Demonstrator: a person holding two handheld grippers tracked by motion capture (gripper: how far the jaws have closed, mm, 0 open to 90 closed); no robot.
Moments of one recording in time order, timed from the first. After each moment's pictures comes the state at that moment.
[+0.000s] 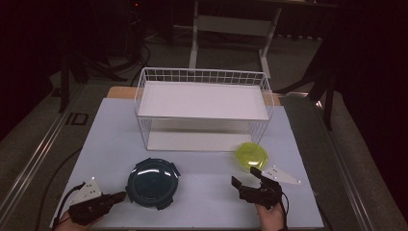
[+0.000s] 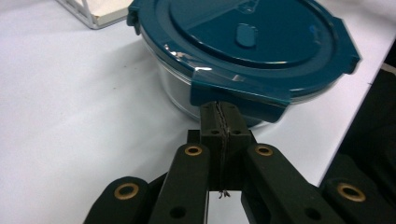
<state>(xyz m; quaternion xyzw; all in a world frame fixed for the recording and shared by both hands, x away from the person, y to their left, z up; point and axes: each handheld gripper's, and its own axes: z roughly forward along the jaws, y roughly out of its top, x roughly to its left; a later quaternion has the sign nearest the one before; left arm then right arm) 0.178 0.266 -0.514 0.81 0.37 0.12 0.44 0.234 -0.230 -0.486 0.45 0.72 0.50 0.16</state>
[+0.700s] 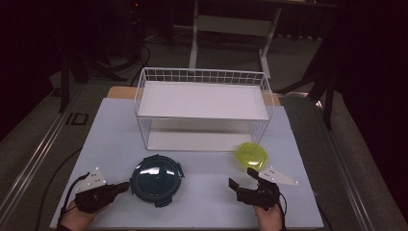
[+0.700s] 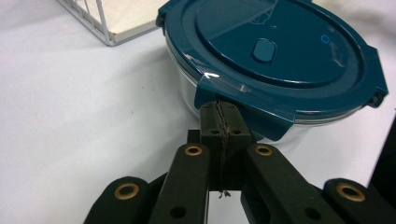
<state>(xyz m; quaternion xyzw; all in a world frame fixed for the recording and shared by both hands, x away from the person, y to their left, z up) 0.204 0.261 -0.513 0.80 0.38 0.13 0.44 0.232 -0.223 -0.486 0.44 0.73 0.50 0.16</state>
